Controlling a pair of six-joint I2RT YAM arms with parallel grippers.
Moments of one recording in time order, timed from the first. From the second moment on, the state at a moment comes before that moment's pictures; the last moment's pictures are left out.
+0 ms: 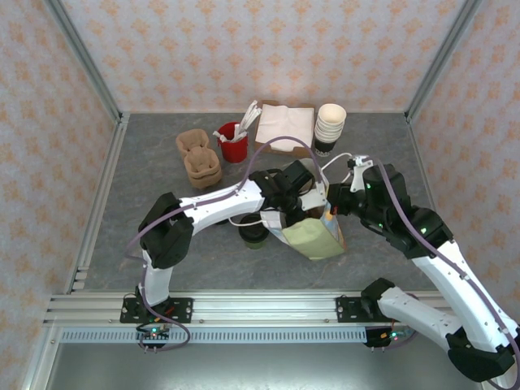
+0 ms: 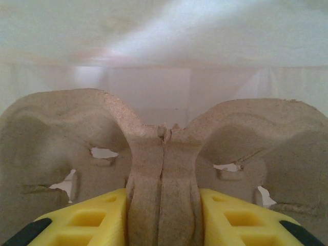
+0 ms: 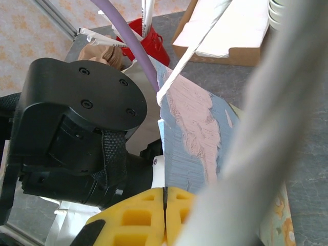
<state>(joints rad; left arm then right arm) -0.88 1.96 1.59 -0.66 0.31 0.32 0.58 0.83 1.13 -0.87 0.00 0.48</state>
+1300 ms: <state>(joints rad) -0.92 2.00 1.64 -0.62 0.31 0.32 0.58 0.78 1.12 -0.94 0.10 0.44</state>
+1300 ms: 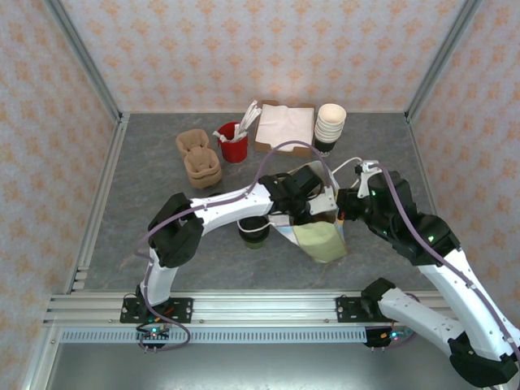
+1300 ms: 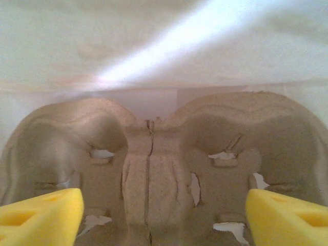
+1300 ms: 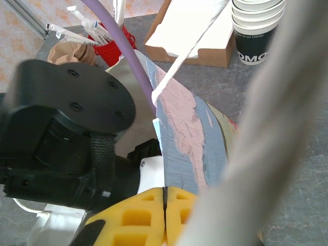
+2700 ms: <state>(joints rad) -0.89 1.67 1.82 -0.73 0.15 0.15 0.58 0.76 1.04 -0.90 0.16 0.60</state>
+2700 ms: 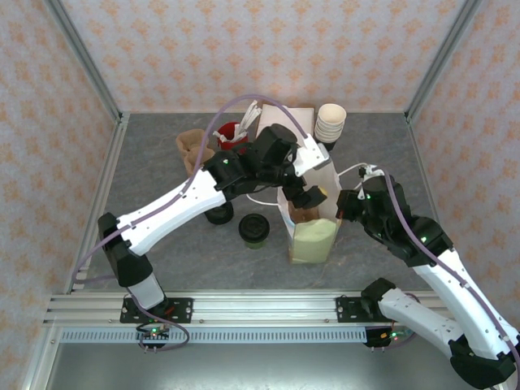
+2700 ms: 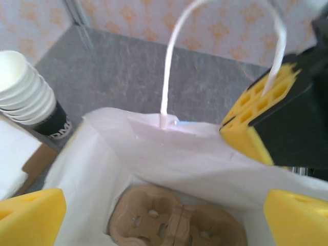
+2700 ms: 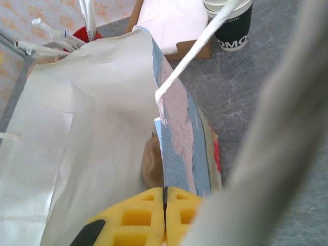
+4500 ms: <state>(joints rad) -0.75 1.03 1.04 -0.57 -0.31 -0.20 0.30 1.50 1.85 -1.25 0.06 0.30</state>
